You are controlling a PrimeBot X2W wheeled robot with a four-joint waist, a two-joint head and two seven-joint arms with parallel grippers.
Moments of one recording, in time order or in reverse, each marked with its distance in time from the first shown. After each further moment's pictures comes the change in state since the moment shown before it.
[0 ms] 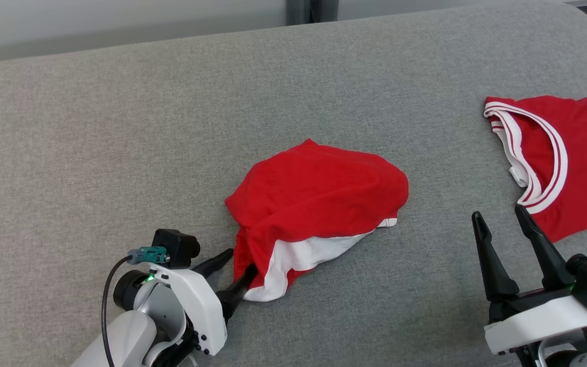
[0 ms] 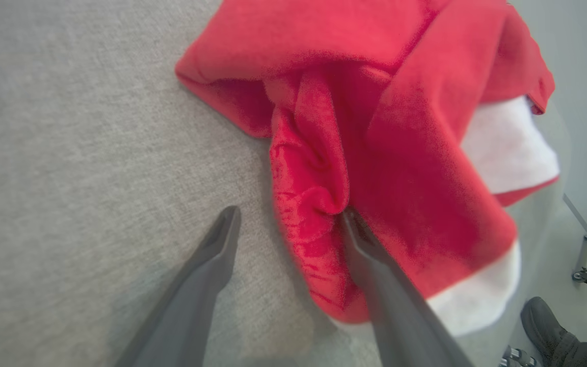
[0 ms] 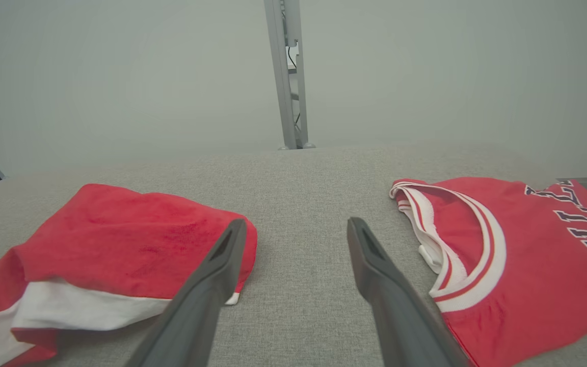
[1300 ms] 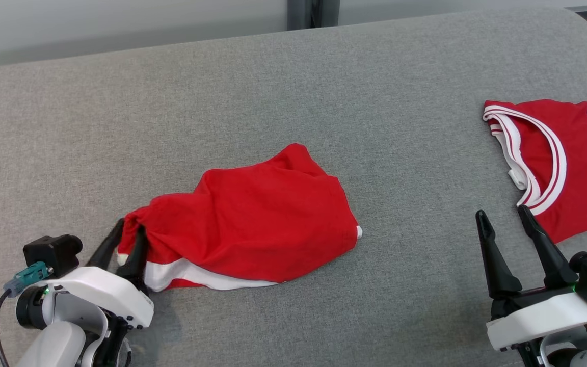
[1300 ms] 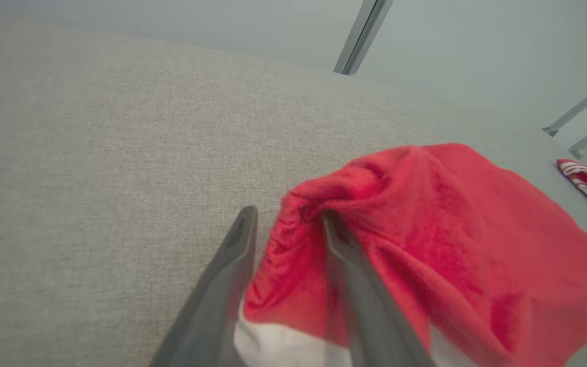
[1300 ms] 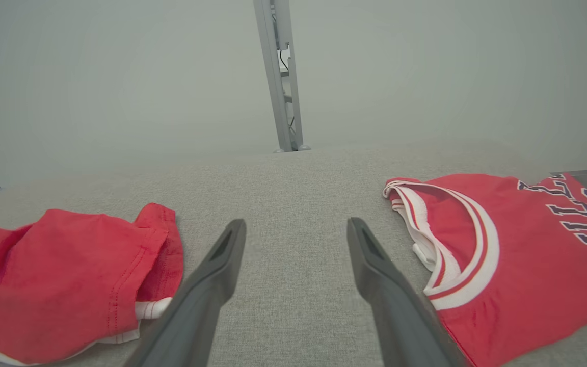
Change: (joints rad) left arm 0.122 0.098 0.233 -0.122 -0.050 0.227 -0.243; right arm -0.014 0.009 -0.011 0.033 0.020 0.000 -0.003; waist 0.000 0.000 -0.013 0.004
